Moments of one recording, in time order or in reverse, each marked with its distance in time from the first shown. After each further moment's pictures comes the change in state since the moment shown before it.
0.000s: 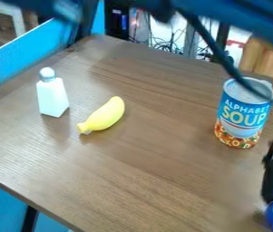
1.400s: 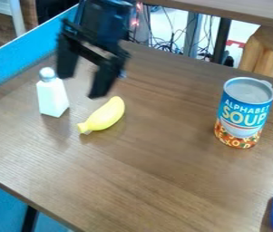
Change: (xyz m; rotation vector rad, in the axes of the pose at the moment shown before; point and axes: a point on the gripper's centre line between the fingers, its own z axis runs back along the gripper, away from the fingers) arm -0.127 0.250 0.073 0.172 0.351 0.377
